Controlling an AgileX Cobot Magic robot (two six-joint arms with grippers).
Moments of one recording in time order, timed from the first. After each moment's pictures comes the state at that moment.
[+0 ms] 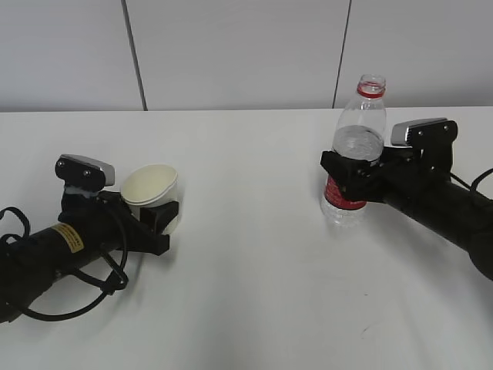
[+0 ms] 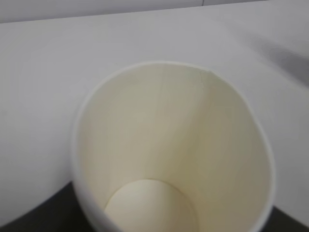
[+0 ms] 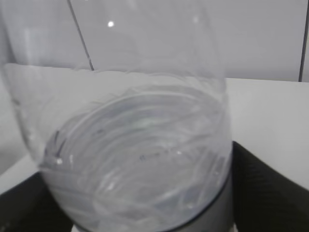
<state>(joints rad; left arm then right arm) -0.29 2.13 -0.62 0.33 -1.15 -0.21 0.06 2.07 -0.72 -0.44 -1.15 0.24</state>
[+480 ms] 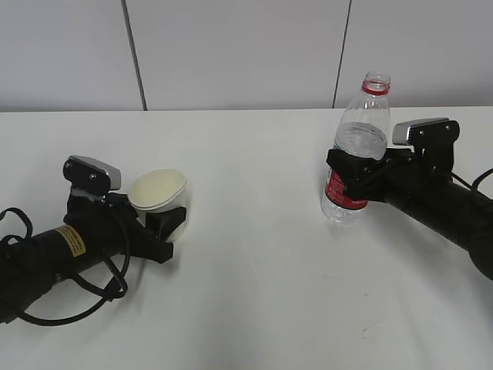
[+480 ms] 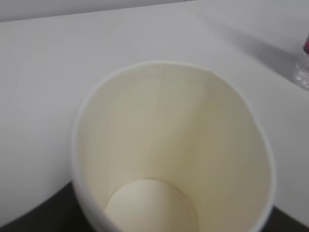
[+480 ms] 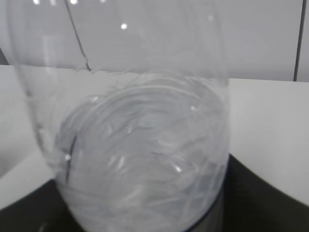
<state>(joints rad) -0.29 2.13 -0.62 0.40 -1.15 -0.21 0.06 2.07 -0.72 -0.43 -1.15 0.24</state>
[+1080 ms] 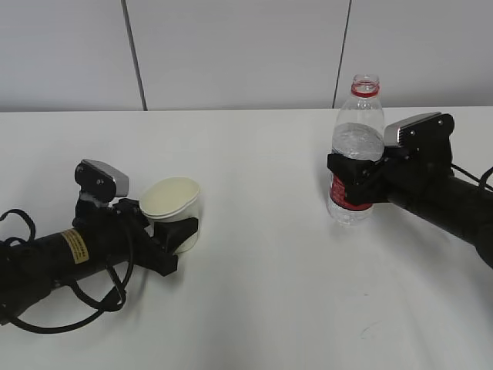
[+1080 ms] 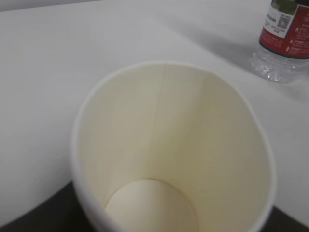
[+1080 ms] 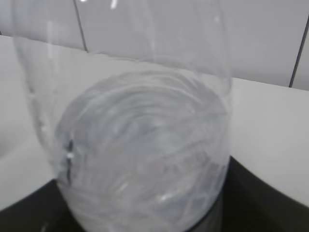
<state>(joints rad) -0.29 2.13 -0.62 0.54 -1.15 -0.26 0.06 2.02 -0.72 -0.46 -1.05 0.14</state>
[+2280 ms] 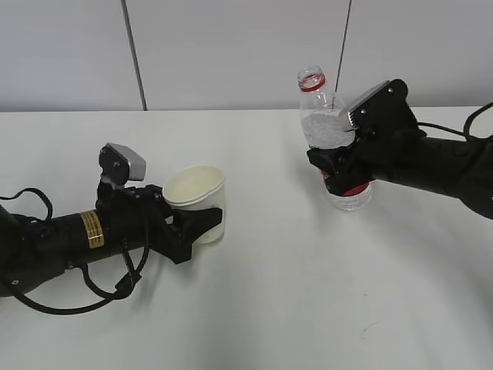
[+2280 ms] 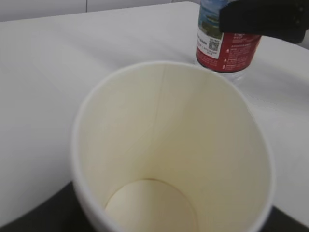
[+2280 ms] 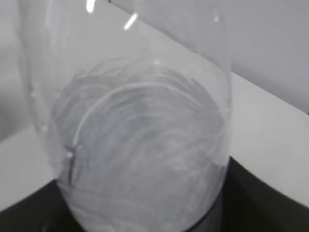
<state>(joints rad) -0.29 2.13 -0.73 0.75 -1.14 -0.42 0.14 1.91 -0.87 -0.62 -0.63 0.09</state>
